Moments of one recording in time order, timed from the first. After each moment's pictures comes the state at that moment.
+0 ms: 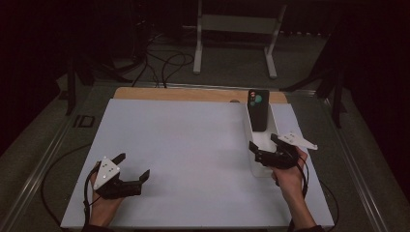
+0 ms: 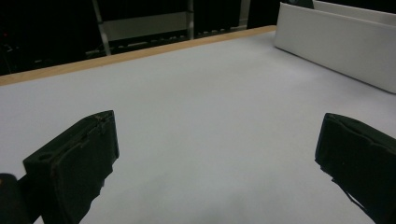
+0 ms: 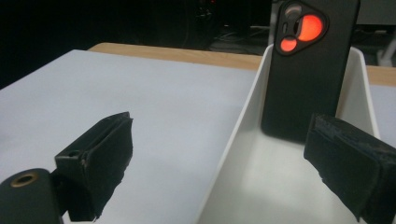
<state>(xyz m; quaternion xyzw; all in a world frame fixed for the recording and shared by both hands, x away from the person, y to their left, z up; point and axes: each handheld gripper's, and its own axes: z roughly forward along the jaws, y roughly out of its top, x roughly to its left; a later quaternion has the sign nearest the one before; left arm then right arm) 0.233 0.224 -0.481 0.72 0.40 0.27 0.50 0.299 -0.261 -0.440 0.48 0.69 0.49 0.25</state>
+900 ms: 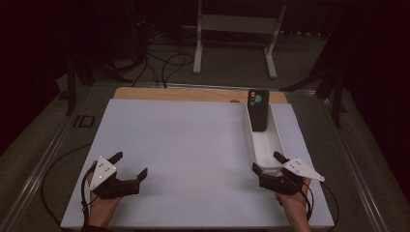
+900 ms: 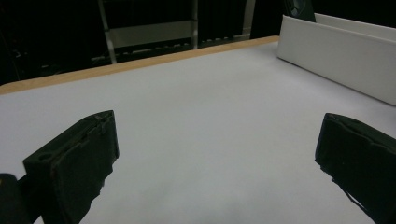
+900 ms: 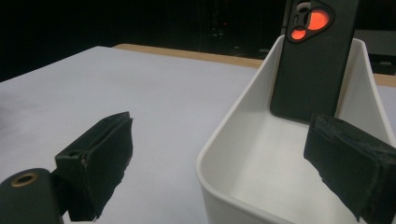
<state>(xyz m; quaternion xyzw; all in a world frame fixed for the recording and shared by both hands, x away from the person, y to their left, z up) 0.231 0.228 -0.475 0.71 0.41 0.28 0.51 0.246 -0.273 -0.473 0.43 0.69 0.52 0.28</state>
